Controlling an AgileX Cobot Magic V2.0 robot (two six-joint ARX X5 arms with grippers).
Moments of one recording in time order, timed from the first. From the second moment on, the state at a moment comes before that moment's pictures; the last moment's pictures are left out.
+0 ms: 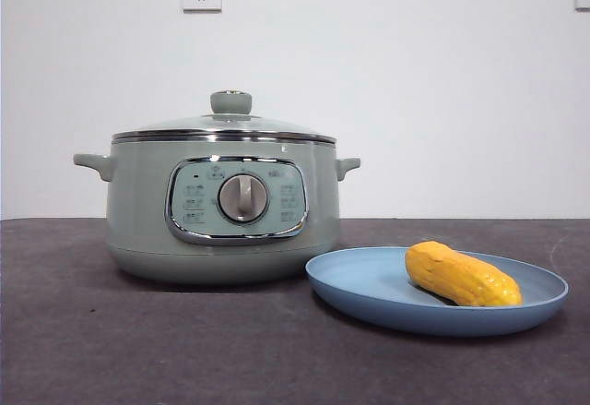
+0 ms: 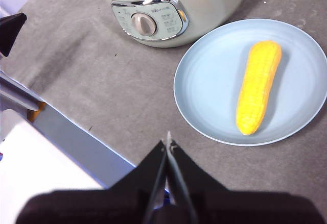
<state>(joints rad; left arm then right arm) 0.01 0.00 0.02 -0.18 0.07 0.03 0.51 0.50 0.67 -0.80 -0.28 0.19</state>
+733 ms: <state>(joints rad) 0.01 0.00 0.02 -0.18 0.07 0.03 0.08 0.08 0.14 -0.10 -0.18 0.03</state>
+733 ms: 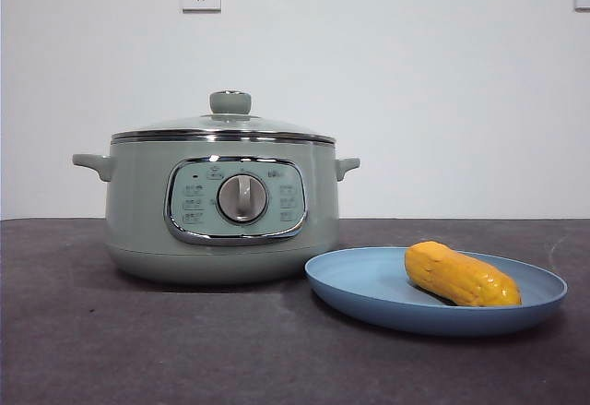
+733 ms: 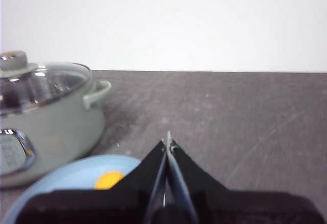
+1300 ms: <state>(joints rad) 0.01 0.00 0.02 -0.18 0.07 0.03 0.08 0.00 0.02 -0.16 -0.18 0.09</state>
